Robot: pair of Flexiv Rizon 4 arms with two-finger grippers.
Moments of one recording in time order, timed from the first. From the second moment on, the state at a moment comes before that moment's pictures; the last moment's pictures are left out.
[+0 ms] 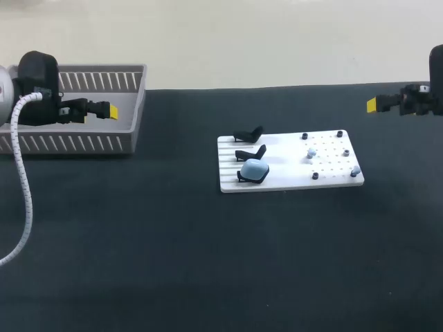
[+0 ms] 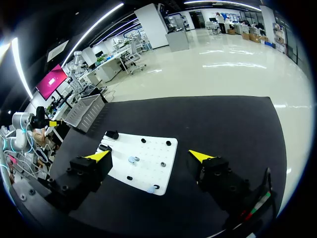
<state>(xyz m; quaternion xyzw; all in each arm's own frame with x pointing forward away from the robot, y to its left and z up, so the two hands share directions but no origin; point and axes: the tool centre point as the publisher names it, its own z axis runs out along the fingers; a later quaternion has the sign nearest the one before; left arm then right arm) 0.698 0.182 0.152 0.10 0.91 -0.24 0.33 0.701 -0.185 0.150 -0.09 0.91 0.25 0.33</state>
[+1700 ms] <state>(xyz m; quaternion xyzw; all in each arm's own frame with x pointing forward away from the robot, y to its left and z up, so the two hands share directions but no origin) 0.658 0.089 0.169 0.57 0.65 -0.34 0.36 0.701 -0.185 0.150 -0.09 0.91 0.25 0.33</state>
